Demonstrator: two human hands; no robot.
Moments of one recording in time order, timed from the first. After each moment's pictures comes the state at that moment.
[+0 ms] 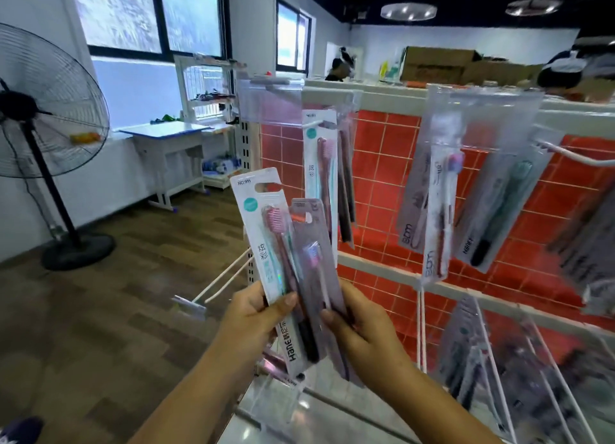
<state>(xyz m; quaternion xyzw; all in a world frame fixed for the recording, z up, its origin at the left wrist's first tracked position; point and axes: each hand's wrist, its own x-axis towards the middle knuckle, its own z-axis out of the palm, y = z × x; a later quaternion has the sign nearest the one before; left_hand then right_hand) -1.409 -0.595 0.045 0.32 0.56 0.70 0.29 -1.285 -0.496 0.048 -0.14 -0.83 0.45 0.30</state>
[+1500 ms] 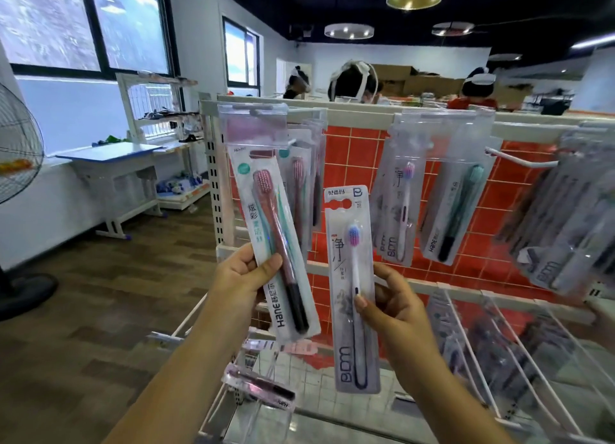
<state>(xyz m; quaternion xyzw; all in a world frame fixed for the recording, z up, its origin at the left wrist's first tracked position) -1.447 -0.571 0.084 0.35 0.46 0.75 0.33 -1.270 -0.501 0.072 -0.24 -0.61 0.62 0.42</state>
